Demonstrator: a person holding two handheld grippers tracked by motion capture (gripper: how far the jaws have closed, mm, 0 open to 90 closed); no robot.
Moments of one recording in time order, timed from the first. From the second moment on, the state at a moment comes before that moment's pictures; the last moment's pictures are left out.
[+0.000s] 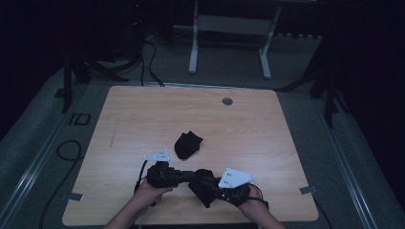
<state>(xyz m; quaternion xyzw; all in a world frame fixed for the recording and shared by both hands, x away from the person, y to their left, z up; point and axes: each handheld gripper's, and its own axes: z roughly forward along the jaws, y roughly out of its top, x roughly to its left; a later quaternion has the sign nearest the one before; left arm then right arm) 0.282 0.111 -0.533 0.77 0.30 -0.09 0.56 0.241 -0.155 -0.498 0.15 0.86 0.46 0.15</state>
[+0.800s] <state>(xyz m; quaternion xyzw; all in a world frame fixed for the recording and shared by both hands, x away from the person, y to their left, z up) 0.270 0.141 -0.518 0.79 0.36 0.03 0.50 0.252 -0.213 -0.489 0.25 0.82 0.48 0.18</state>
